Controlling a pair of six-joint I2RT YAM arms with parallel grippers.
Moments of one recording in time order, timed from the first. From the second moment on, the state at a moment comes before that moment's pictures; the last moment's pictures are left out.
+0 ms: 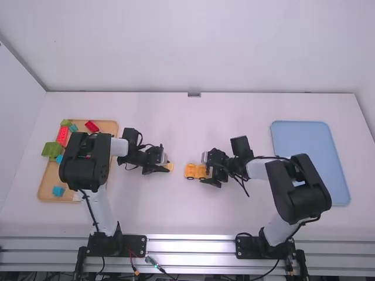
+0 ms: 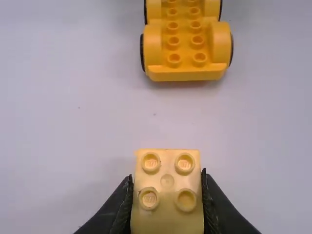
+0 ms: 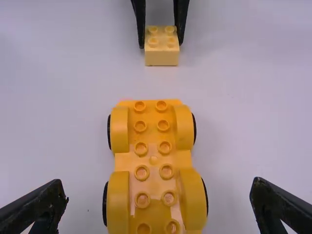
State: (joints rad) left arm 0.01 2.01 0.91 -0.35 0.94 1.55; right arm 0.29 1.78 0.65 0.06 -0.82 -1.02
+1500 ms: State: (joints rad) left arm -0.21 1.80 0.94 -0.38 0.87 1.11; right arm 0.26 2.08 0.69 0.32 -1.04 -1.02
